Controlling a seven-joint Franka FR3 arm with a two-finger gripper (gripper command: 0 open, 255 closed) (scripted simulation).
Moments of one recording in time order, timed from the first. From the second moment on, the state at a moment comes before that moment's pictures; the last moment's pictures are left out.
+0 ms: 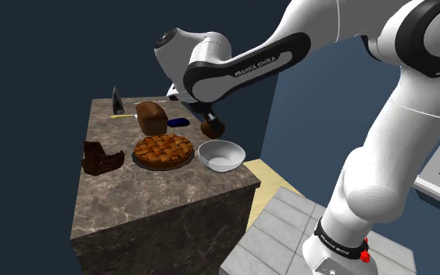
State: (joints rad) arm 0.10 -0.08 0.26 -2.07 -0.55 1.69 -0.61
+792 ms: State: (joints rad) arm 0.06 -0.14 0.22 -2.25 -0.58 1.83 -0.62
